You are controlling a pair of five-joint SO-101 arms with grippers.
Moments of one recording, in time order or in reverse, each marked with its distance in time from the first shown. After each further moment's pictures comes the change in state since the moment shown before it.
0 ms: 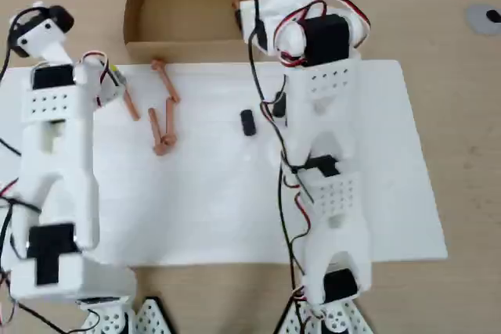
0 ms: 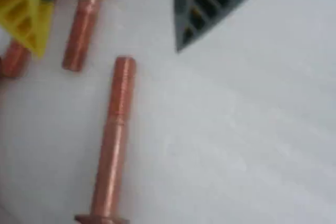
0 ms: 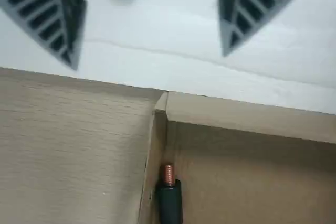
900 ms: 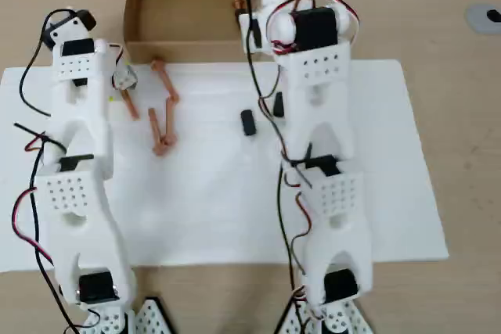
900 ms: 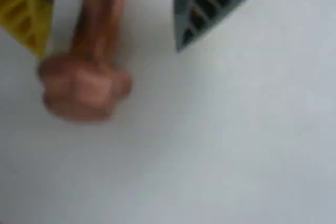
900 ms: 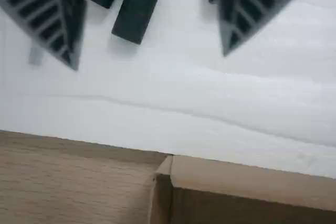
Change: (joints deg) left arm 0.3 42.7 -39.3 6.6 -0.1; right arm 0.4 -0.1 10.5 0.0 0.0
